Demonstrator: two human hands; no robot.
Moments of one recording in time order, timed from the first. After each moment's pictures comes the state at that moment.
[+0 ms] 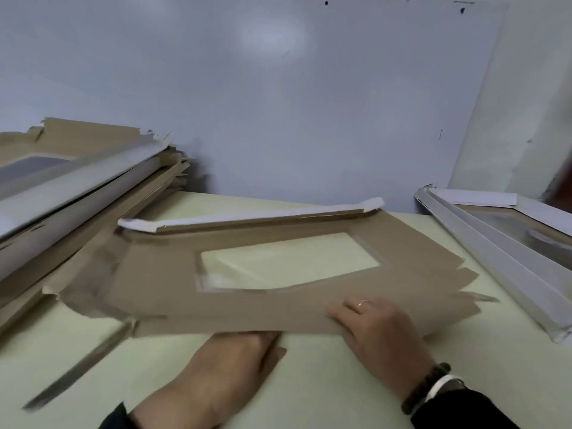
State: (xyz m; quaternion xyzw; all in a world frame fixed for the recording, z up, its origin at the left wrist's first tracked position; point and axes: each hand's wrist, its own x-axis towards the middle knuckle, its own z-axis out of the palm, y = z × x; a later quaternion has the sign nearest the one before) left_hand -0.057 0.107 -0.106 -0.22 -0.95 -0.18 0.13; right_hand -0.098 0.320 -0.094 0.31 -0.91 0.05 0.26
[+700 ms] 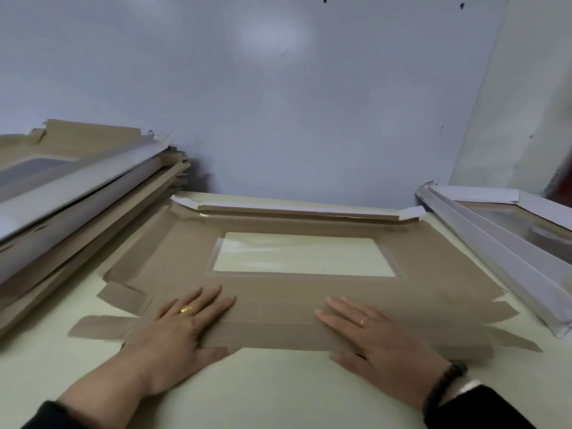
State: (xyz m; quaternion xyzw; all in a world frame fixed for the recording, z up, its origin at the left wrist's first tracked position) left_hand -0.064 0.040 -0.104 -0.08 -1.00 -0.05 -0.02; right_hand -0.100 0.338 -0.105 0.34 -0.94 0.01 0.01
